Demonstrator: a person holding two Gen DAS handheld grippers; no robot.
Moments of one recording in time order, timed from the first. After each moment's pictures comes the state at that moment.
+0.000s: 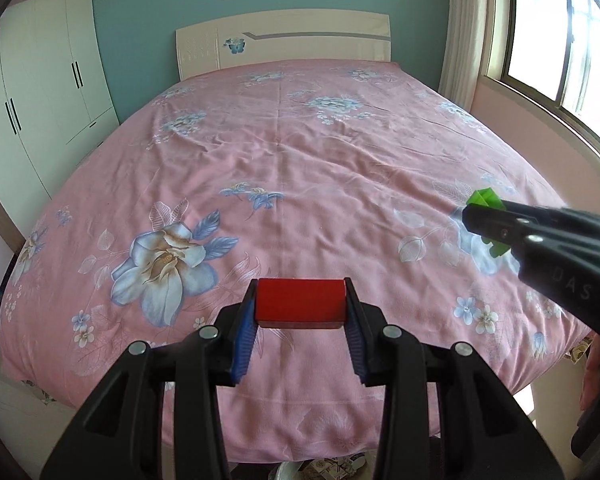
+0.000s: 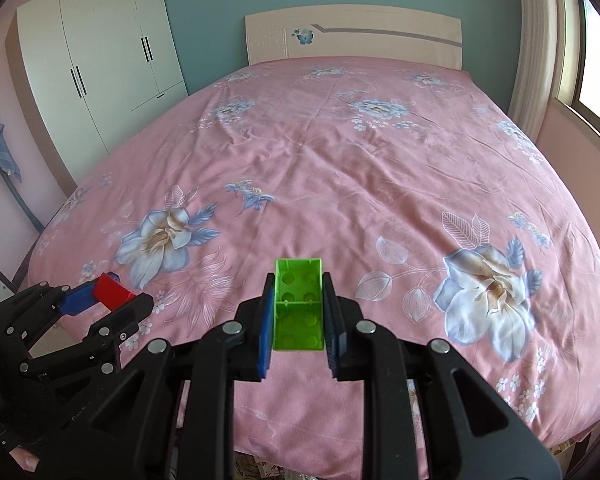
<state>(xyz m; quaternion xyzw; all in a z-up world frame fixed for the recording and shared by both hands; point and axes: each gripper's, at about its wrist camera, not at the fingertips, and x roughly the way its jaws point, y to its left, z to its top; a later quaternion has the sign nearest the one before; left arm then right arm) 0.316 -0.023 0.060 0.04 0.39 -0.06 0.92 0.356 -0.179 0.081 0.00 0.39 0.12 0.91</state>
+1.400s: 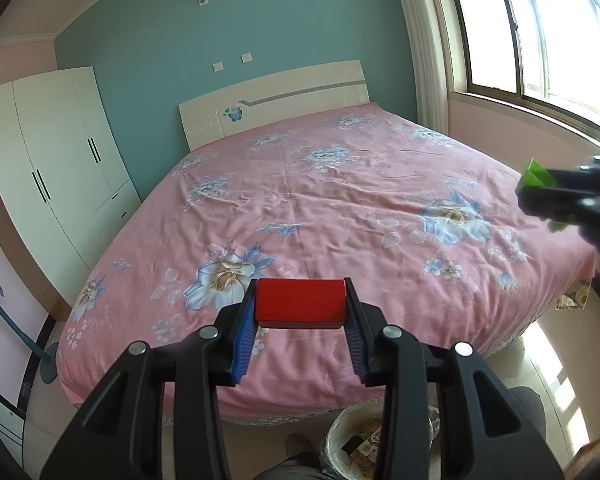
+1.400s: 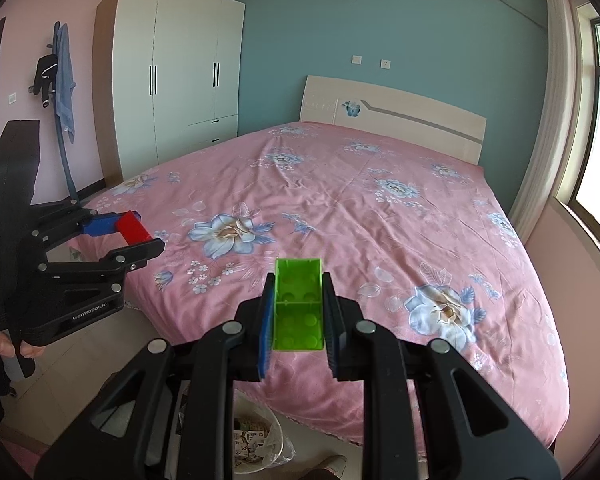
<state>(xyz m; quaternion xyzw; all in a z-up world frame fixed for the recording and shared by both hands) 0.127 -0.003 0.132 0.13 0.29 -0.06 0.95 0.110 -0.178 0.172 -0.10 0.27 0.18 0.94</state>
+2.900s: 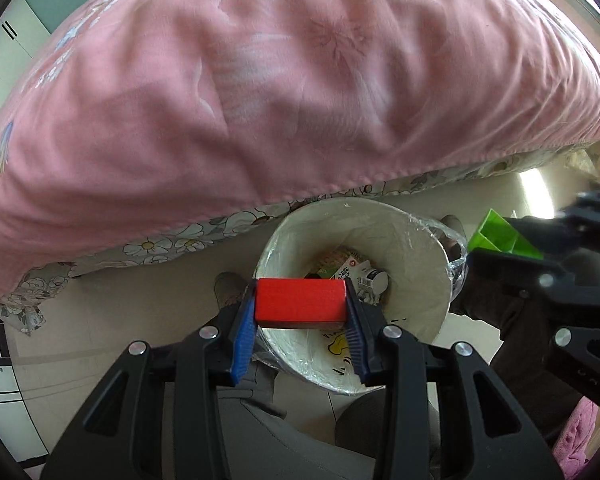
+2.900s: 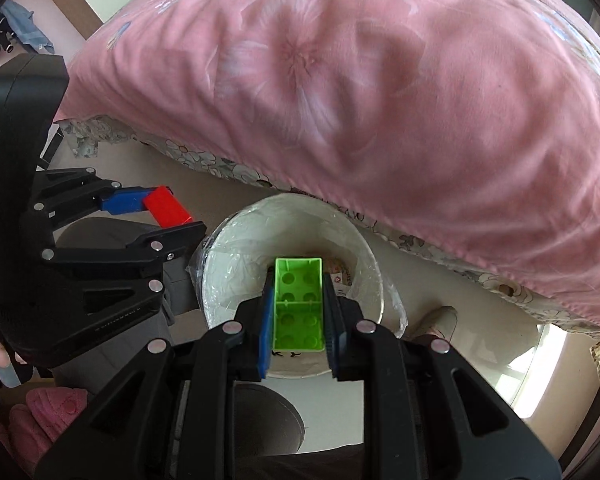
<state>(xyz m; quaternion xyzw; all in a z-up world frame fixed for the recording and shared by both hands) 0.163 -0.012 -0.211 0.12 0.61 -0.10 0.78 0.157 -0.135 -0.197 -0.04 0.59 0.21 0.78</state>
